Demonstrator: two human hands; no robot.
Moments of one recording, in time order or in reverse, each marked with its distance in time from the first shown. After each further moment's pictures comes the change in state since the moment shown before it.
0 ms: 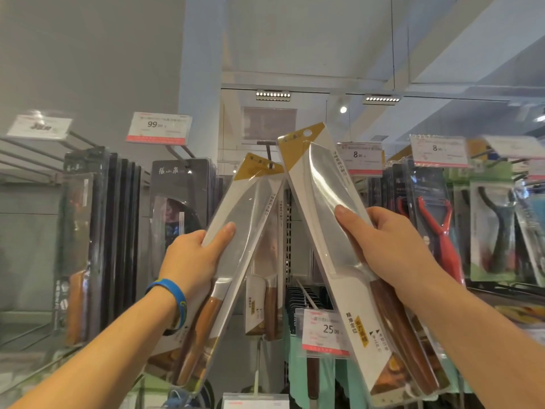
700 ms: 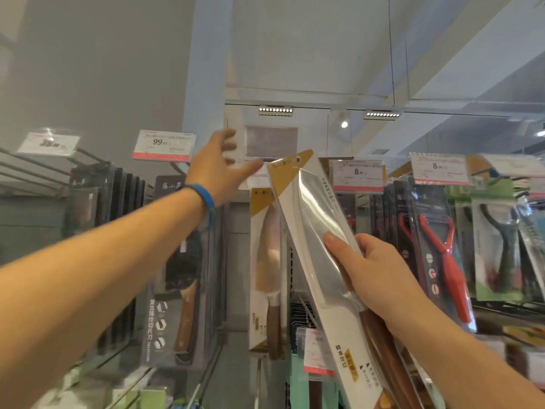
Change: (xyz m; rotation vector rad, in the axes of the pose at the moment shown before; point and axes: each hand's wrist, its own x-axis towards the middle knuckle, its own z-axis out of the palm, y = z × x) left_hand 0.092 0.117 -0.026 -0.110 0.057 0.325; right_hand -0.010 0.003 0.015 0.071 -0.076 0.009
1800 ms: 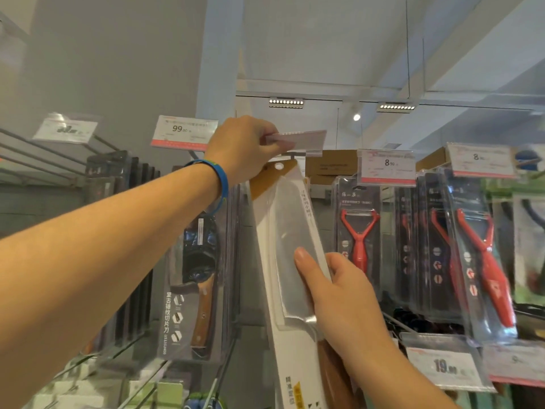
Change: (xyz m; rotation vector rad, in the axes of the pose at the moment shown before) left_hand 0.017 0.018 -0.012 0.426 -0.141 0.265; right_hand -0.034 -0.009 0.087 0.117 -0.006 0.074
